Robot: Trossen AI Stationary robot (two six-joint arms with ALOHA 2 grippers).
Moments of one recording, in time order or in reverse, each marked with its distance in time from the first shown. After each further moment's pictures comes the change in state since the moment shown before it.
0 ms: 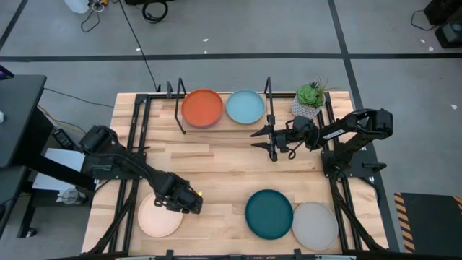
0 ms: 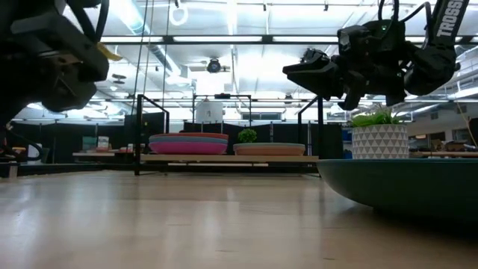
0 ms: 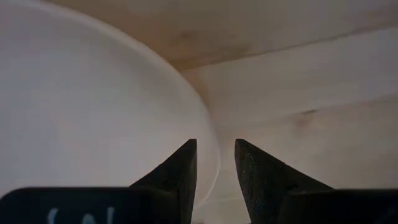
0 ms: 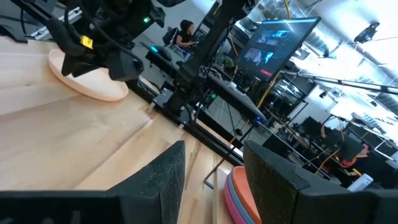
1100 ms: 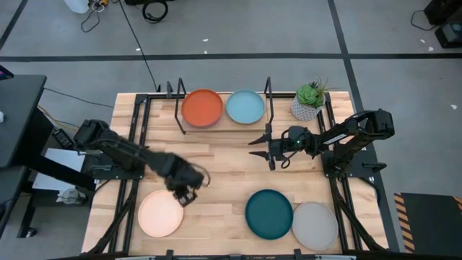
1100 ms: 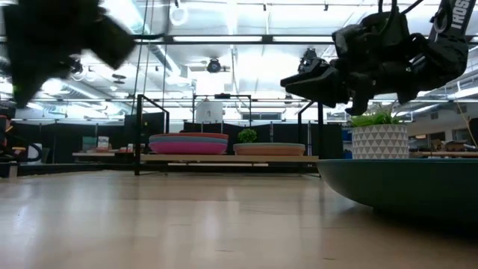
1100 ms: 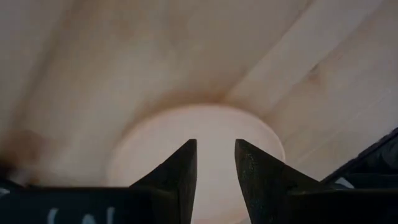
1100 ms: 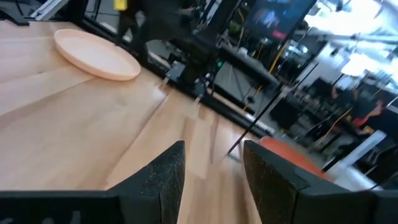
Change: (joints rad) left arm 0.160 -0.111 0.138 -0.411 -0.026 0.867; right arm 0.165 -0.006 0.000 -0.135 0.247 0.057
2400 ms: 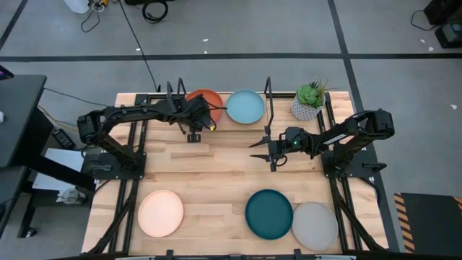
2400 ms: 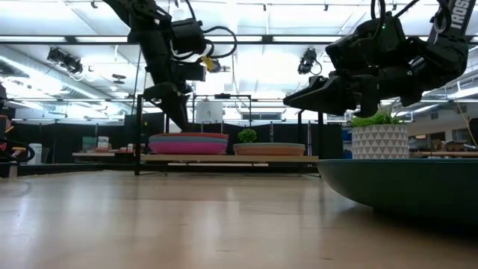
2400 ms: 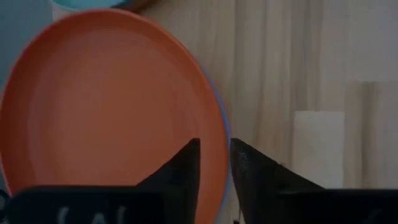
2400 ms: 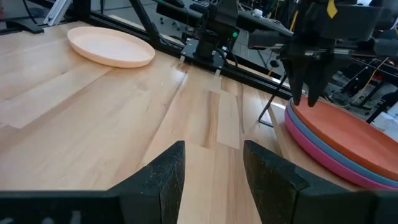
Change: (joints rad) left arm 0.784 0.000 -0.008 0.414 -0.351 1.537; right arm 0.001 0.001 0.000 -0.117 0.000 0.190
